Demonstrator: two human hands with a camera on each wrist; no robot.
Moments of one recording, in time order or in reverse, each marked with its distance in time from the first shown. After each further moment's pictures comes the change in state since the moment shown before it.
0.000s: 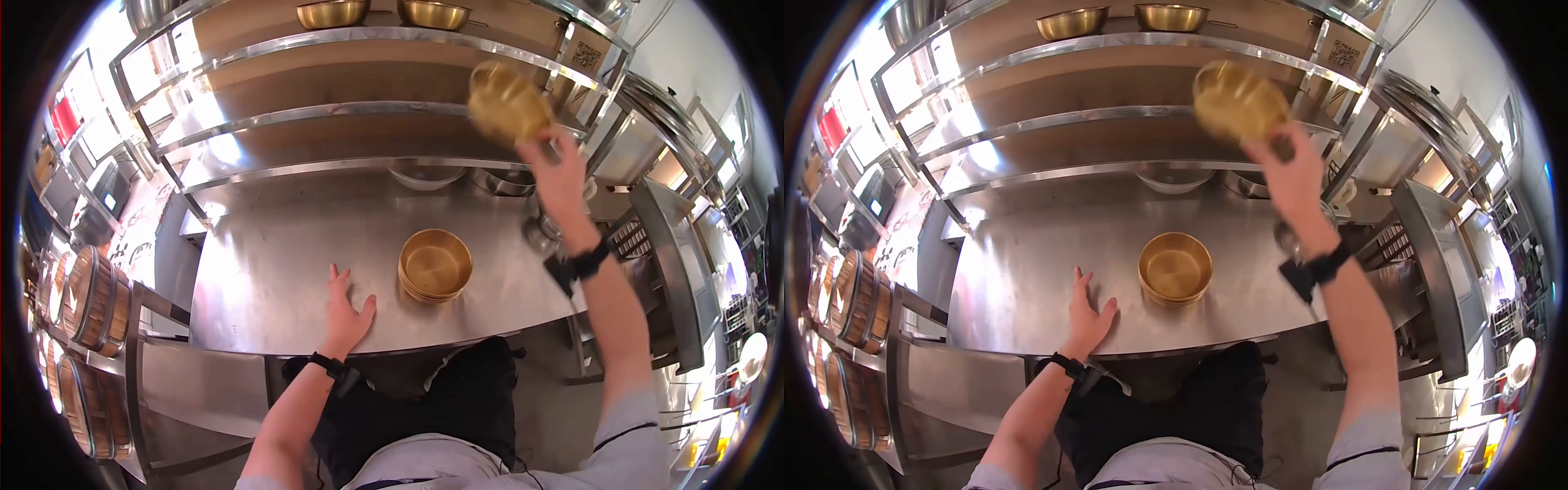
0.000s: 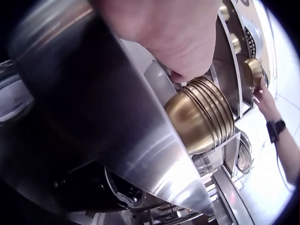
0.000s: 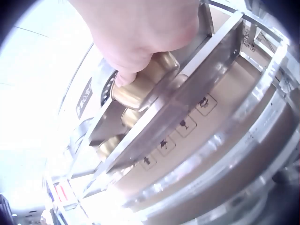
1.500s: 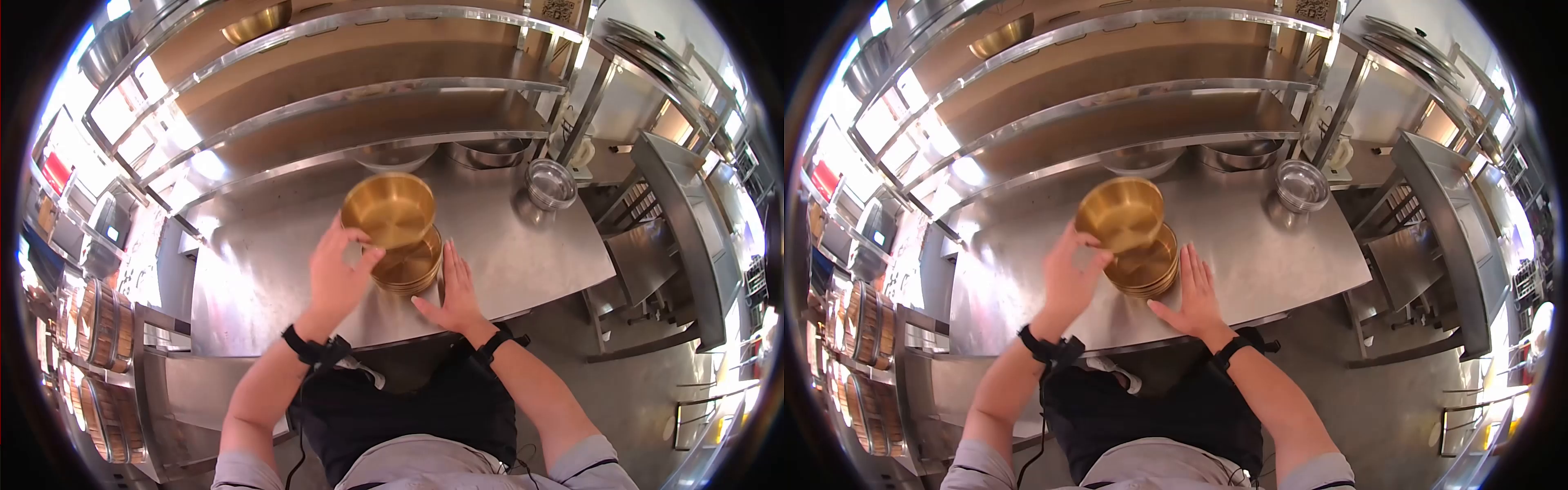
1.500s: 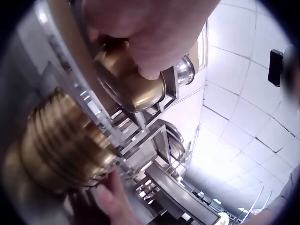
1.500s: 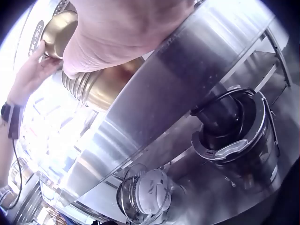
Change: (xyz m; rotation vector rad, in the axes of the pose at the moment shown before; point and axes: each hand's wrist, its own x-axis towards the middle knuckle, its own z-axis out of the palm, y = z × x) left_hand 0.060 0.137 0.010 0.031 -0.067 0.307; right_hand -0.287 0.038 0.037 0.021 -0.580 0.131
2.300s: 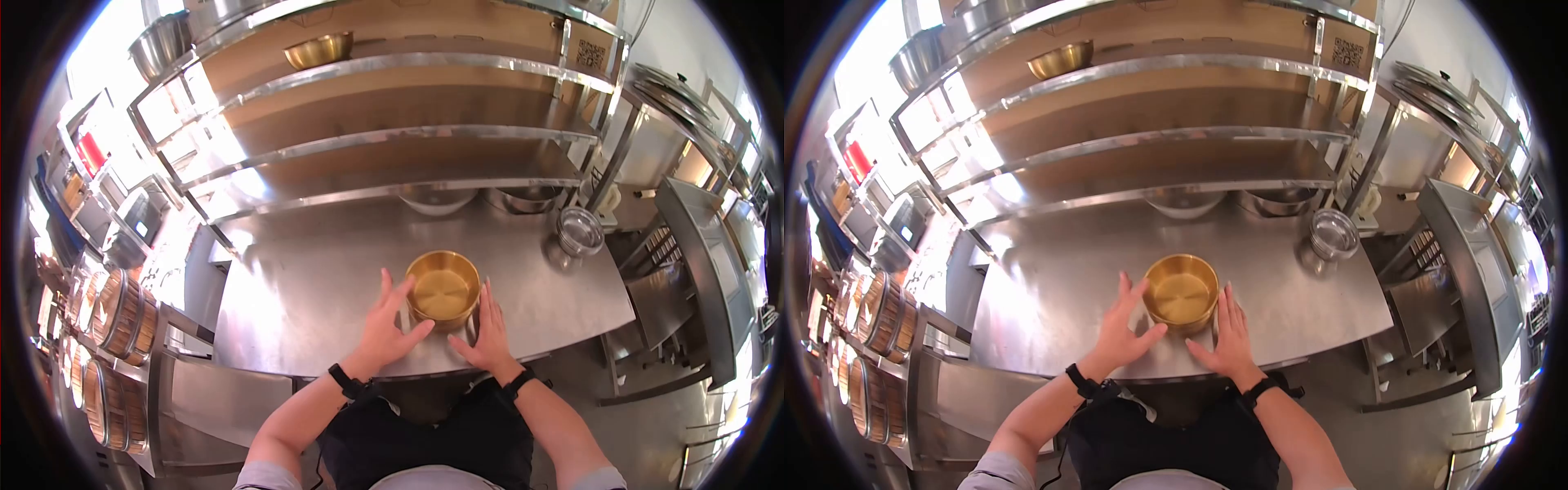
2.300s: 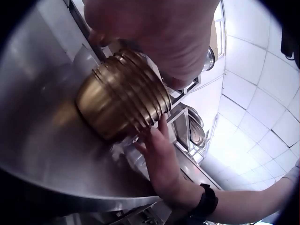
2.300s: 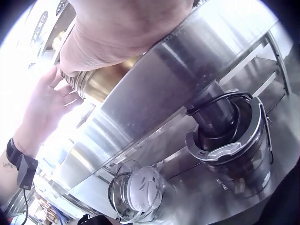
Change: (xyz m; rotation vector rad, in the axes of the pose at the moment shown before) left_hand -0.047 -0.024 0.005 0.009 -0.175 -0.010; right_hand 0.001 -0.003 -0.003 0.042 0.057 -0.089
